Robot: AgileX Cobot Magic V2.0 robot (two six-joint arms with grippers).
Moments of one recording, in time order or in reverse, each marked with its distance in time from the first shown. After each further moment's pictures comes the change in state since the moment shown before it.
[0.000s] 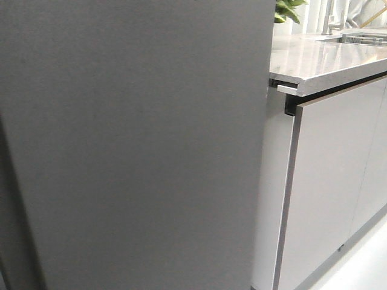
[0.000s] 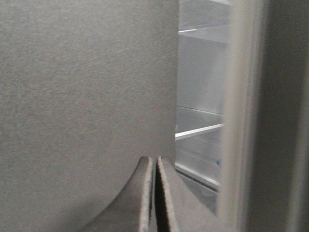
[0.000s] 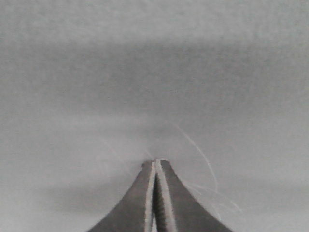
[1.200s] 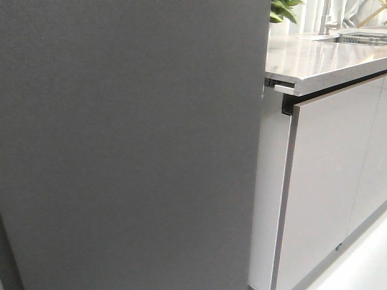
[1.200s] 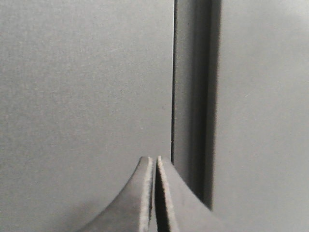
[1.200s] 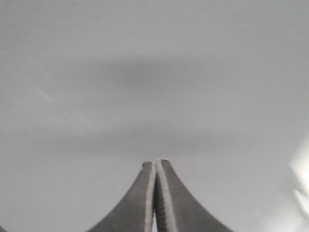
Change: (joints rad) left arm 0.000 0.000 0.000 0.000 0.000 0.000; right arm -0.205 -0.272 0.181 -0.215 0.056 0.119
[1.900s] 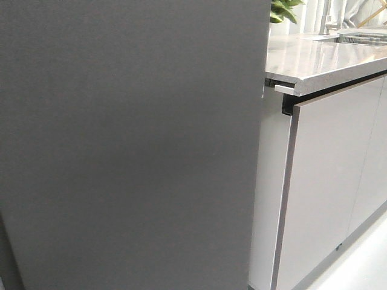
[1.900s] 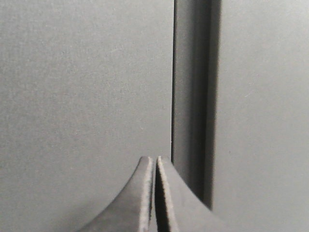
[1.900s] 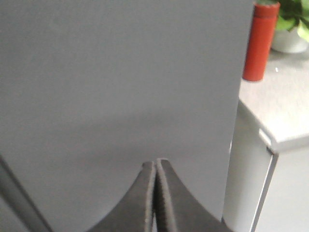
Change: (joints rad) left arm 0.000 0.000 0.000 0.000 0.000 0.000; right arm -0.034 -0.971 0.956 -0.002 -0.185 0.132
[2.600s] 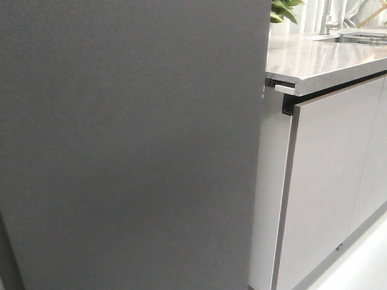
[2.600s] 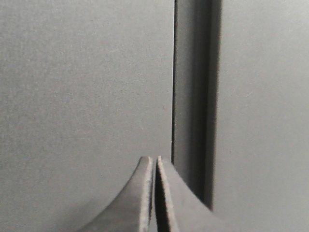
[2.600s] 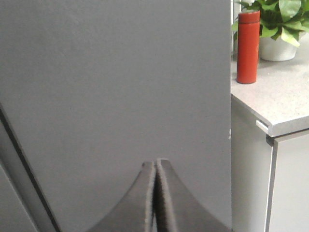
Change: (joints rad) left arm 0.000 0.000 0.000 0.000 0.000 0.000; right arm -0.003 -0.083 0.039 -0.030 -0.017 0.003
